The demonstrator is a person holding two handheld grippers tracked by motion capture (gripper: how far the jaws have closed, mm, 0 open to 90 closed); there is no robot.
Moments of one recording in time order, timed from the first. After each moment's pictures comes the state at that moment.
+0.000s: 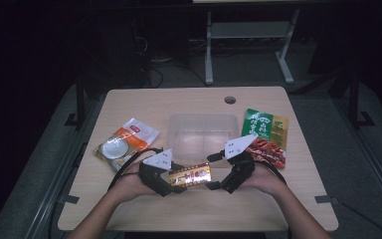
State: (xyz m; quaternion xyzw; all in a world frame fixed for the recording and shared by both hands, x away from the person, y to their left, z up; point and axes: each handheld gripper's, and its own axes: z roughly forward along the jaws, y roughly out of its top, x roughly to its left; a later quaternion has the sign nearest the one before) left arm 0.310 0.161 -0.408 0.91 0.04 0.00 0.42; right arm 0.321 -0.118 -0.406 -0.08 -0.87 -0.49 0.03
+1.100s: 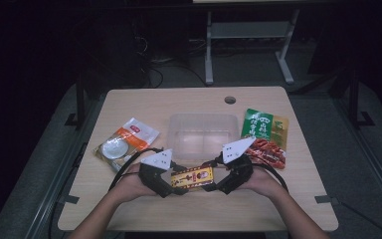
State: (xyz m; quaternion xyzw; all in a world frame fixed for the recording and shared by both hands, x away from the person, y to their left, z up) left arm 0.309 0.161 -0.406 0.89 0.02 -0.03 0.45; right arm 0.313 -0.112 -0.406 -0.06 -0.86 -0.50 0.04
